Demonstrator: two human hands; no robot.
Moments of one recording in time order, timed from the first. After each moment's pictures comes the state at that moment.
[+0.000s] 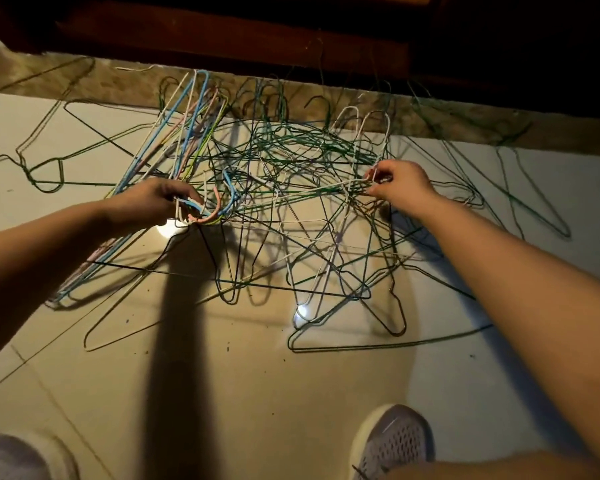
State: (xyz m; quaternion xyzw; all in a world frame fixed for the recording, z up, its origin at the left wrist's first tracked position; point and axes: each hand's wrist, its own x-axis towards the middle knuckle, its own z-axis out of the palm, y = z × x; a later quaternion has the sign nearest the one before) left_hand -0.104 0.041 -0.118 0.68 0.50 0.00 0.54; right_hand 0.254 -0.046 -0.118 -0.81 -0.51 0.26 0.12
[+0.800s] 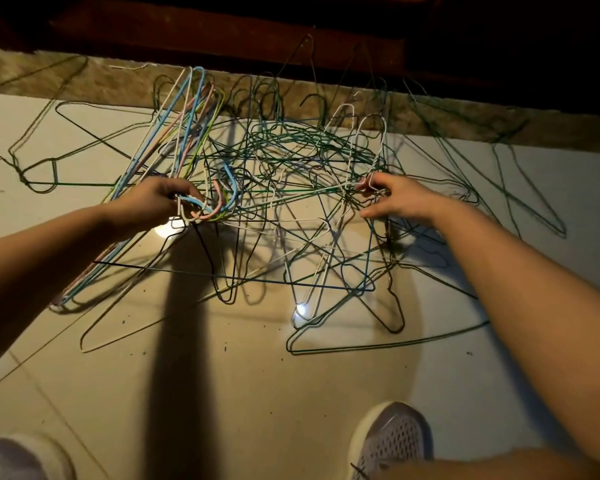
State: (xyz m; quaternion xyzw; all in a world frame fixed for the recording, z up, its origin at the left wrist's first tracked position) left_hand -0.091 0.030 -0.107 0.67 0.52 0.03 0.53; right_hand 0.259 -0.065 -0.102 -0.73 -0.48 0.48 0.11
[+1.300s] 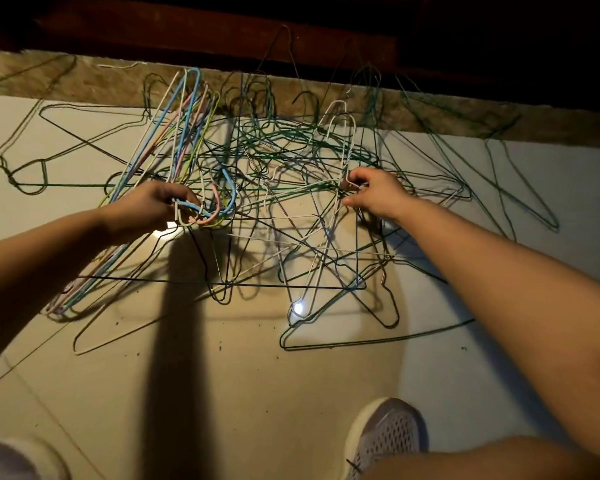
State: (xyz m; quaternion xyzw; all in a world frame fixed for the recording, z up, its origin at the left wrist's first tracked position) left_hand -0.089 0.027 -0.109 0.64 0.52 0.01 0.57; right_hand 0.243 -0.053 -0.132 -0.77 -0.46 0.40 0.16
